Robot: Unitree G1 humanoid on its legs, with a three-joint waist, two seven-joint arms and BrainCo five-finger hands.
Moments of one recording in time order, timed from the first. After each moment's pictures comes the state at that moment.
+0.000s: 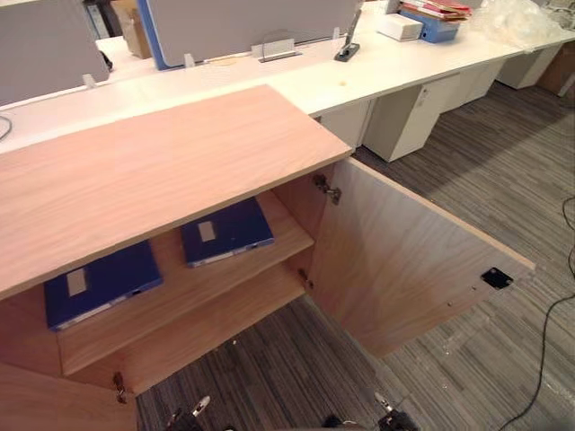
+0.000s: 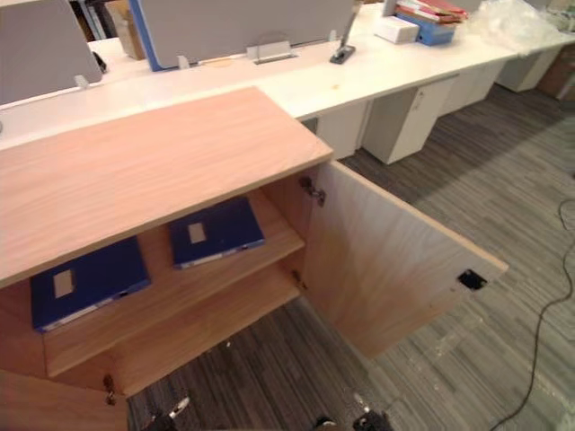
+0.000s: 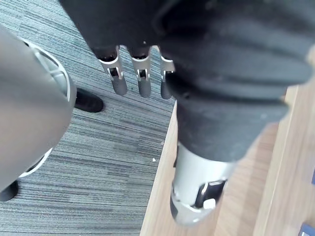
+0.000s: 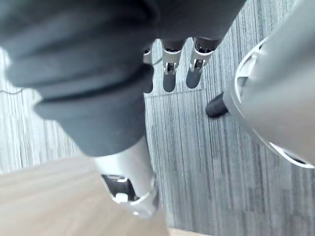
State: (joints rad) left arm 0.08 -0.02 0.58 1.06 -0.31 -0.05 0.03; right arm 0.05 0.09 -0.63 0.97 0.44 0.01 -0.19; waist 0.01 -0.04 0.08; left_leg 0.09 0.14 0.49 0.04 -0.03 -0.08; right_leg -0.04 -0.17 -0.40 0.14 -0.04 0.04
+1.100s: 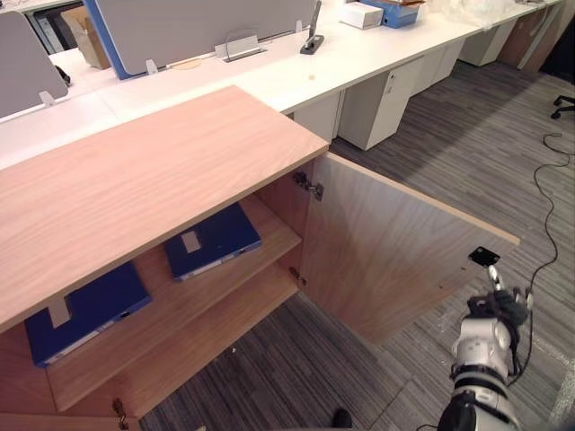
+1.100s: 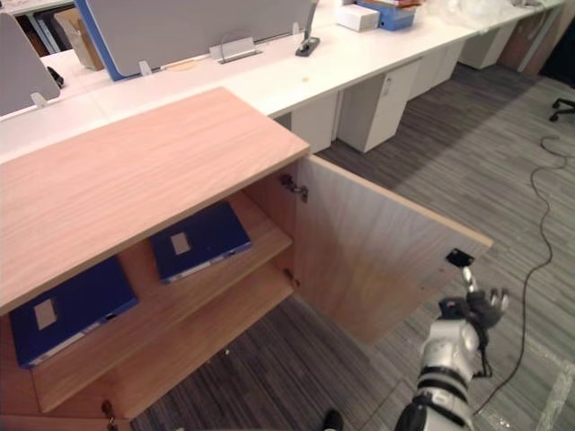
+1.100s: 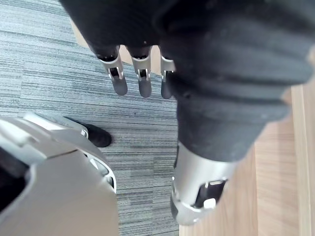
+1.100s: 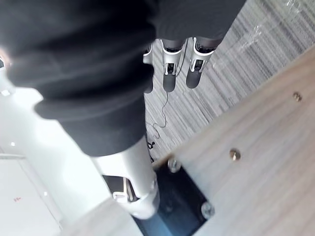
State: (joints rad) left arm 0.21 0.05 0.37 1.05 -0.38 -0.04 0.08; right arm -0.36 -0.28 -0.62 0.71 0.73 -0.19 -0.30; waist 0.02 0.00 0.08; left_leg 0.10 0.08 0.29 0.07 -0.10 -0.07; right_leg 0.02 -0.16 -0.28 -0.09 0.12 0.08
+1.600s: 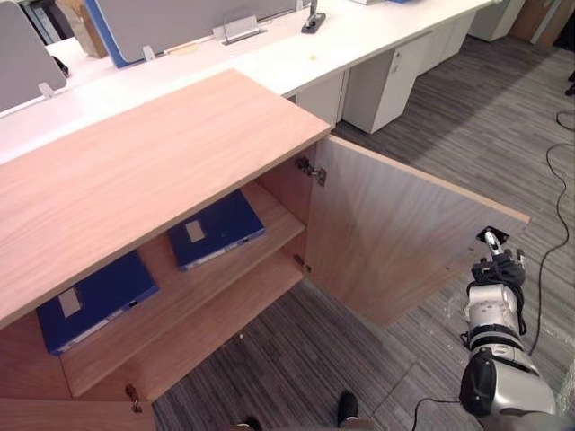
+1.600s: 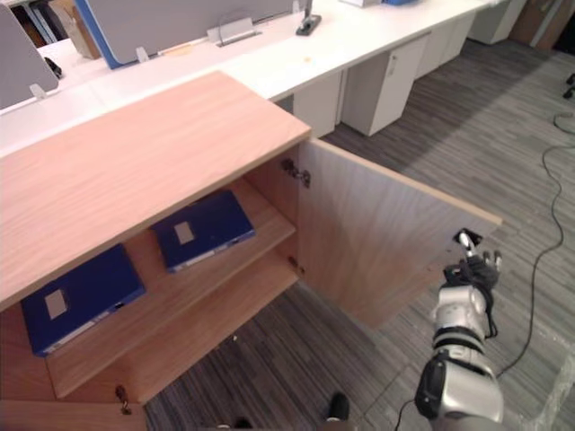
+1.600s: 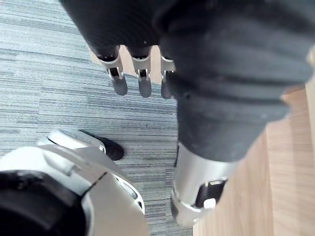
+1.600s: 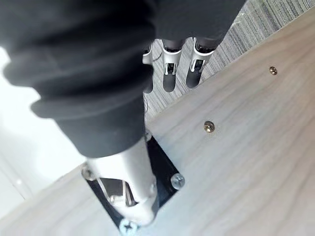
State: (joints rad) left arm 0.25 0.06 0.33 1.05 -0.43 -0.04 0.06; right arm -0.53 -0.44 -0.43 0.95 0.88 -0.16 -0.17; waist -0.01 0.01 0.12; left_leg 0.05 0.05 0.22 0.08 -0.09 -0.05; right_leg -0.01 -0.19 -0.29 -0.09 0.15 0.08
